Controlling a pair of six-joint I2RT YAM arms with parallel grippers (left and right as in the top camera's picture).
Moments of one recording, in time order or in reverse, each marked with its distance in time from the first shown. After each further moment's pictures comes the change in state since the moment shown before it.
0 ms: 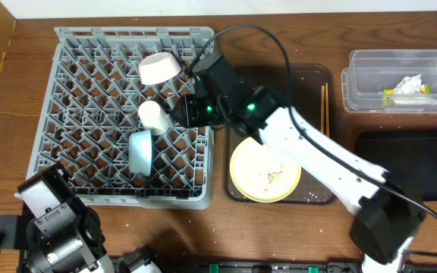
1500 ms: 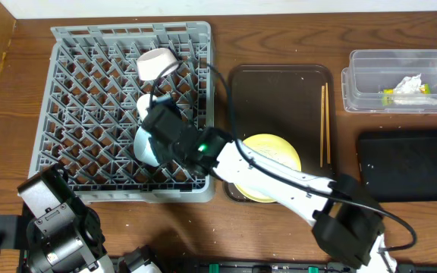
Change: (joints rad) left arm 0.000 0.000 0.000 0.000 0.000 0.000; right arm 0.236 0.135 0.042 0.019 0.471 -0.172
